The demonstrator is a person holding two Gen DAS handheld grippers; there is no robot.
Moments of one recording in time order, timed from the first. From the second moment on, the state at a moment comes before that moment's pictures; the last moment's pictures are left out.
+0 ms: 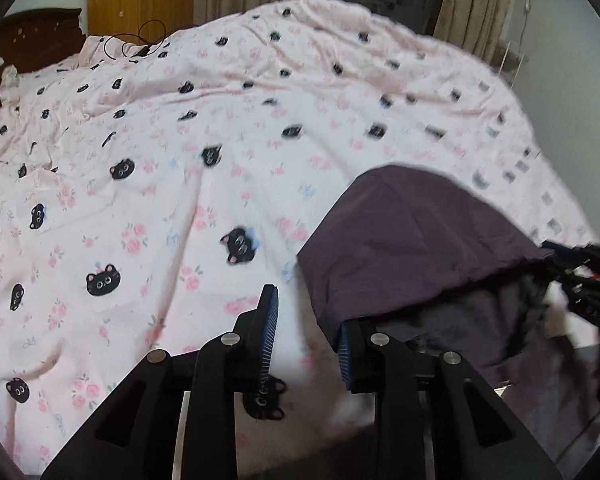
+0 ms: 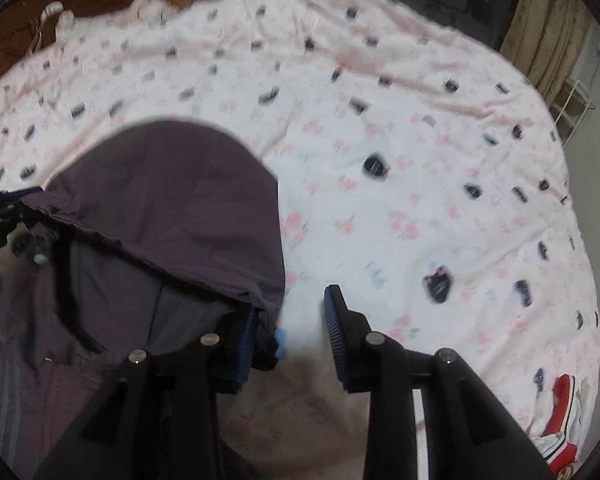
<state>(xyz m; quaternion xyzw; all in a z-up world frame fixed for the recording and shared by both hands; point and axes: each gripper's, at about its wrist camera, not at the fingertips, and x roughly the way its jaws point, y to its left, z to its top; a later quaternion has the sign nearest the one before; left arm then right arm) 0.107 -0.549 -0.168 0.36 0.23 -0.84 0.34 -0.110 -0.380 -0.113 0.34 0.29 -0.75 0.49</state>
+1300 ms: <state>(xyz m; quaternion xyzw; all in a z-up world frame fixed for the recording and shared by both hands) 0.073 -0.541 -0.183 0.37 0.21 -0.83 0.35 -0.117 -0.414 -0.112 0.42 0.21 -0.67 0.57</state>
